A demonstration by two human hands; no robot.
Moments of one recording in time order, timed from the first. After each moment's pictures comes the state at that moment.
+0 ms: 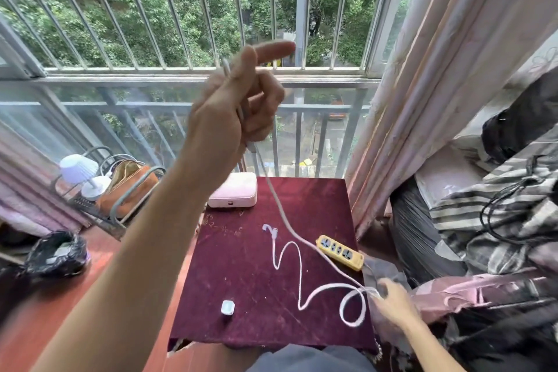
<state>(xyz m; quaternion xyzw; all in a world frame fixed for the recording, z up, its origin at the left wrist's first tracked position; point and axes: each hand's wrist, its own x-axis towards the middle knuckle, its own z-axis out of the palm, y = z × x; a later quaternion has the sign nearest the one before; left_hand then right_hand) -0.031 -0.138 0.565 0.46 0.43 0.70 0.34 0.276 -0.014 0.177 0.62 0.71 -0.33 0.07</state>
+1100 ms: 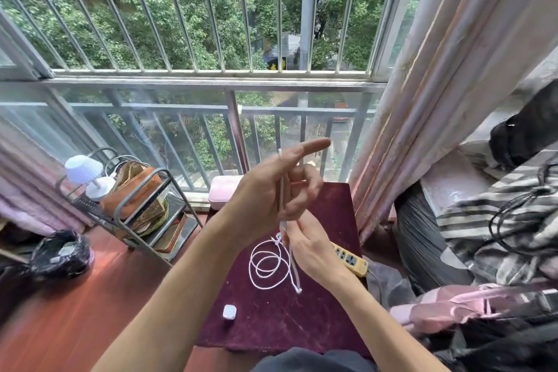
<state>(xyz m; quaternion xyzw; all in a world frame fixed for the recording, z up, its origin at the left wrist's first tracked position) -0.011 -0.135 0.491 0.37 0.36 0.63 0.58 0.094 -0.077 0.361 0.24 0.73 -0.59 -0.25</state>
